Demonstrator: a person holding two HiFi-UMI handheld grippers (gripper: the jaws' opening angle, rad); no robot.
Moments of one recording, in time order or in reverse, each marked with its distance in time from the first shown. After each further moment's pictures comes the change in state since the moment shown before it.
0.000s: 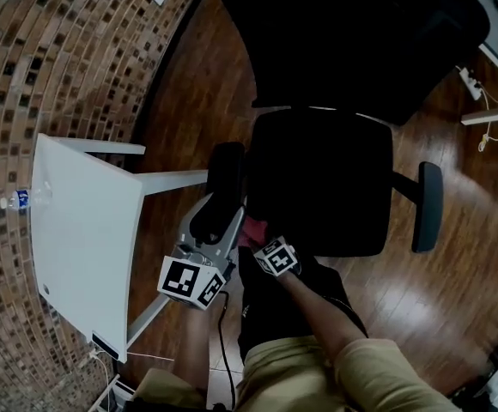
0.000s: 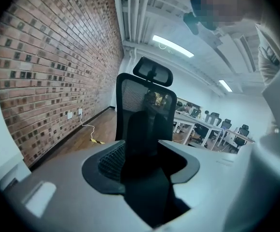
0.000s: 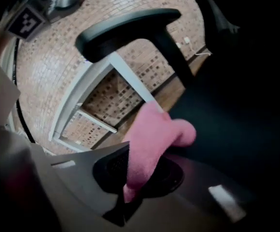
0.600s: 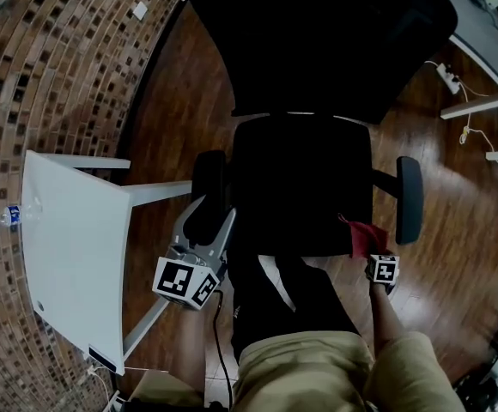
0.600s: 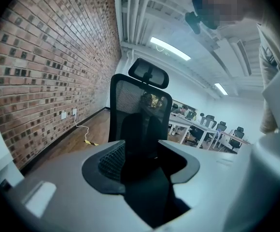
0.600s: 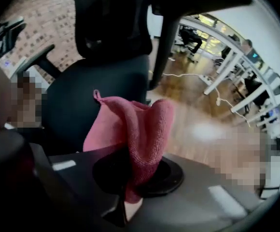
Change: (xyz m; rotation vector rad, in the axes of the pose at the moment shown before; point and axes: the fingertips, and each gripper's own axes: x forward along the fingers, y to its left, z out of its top) left arm 0.009 -0.016 0.008 -0.002 -0.019 -0.054; right arm -0.354 -0.247 -0.218 0.430 0.047 -0.854
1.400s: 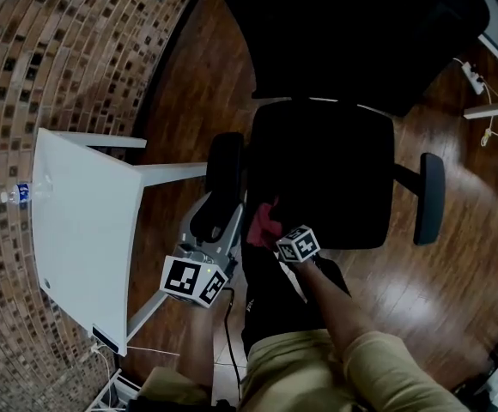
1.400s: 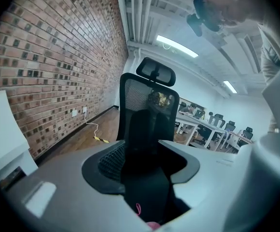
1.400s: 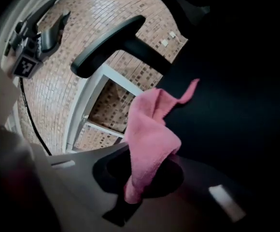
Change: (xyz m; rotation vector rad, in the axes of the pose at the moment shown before) left arm -0.021 0.010 -0.018 -0.026 0.017 0.100; right arm 0.014 0.438 0.051 -0.271 0.010 0.983
